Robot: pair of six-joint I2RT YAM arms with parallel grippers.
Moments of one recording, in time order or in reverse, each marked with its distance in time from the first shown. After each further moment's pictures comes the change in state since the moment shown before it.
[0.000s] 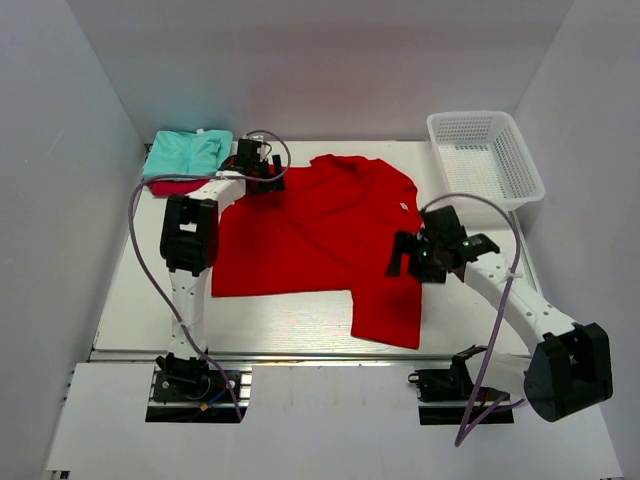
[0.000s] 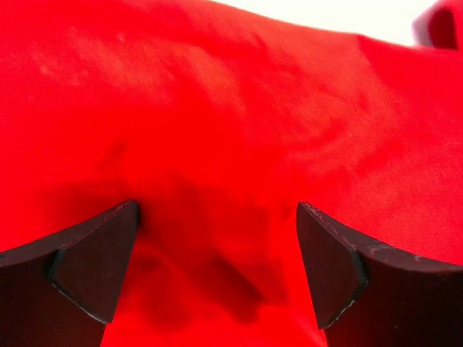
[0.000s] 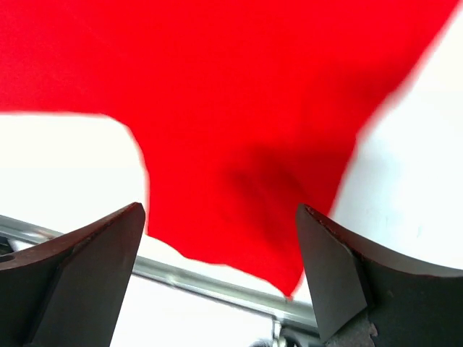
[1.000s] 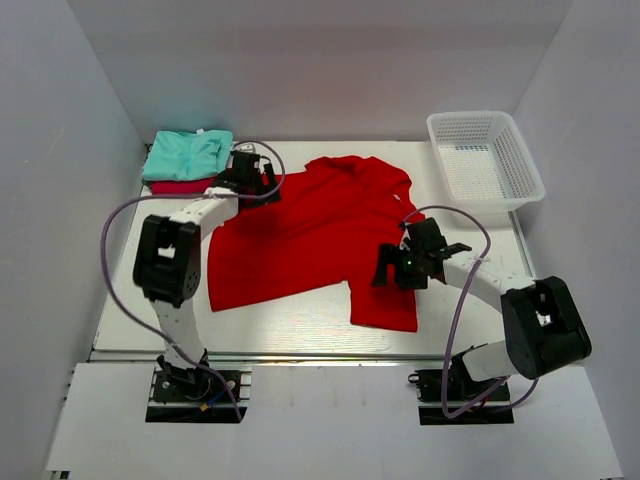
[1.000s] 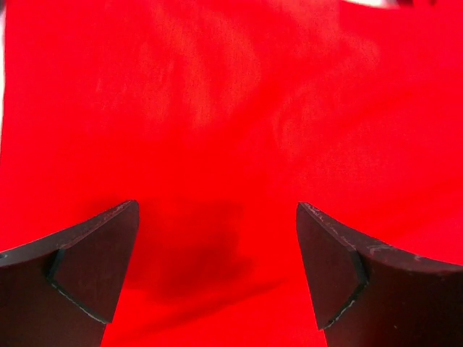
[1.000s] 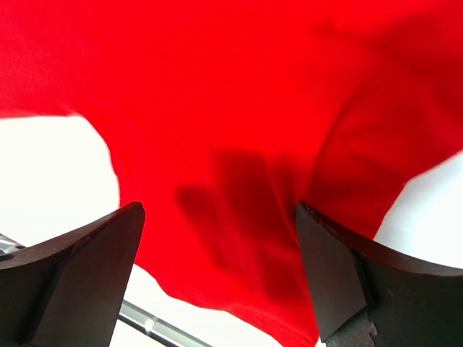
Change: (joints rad) left arm -0.058 -0.455 -0.457 0.005 -0.168 -0.135; right arm 0.013 0.230 -0.087 0.367 -0.103 -0.082
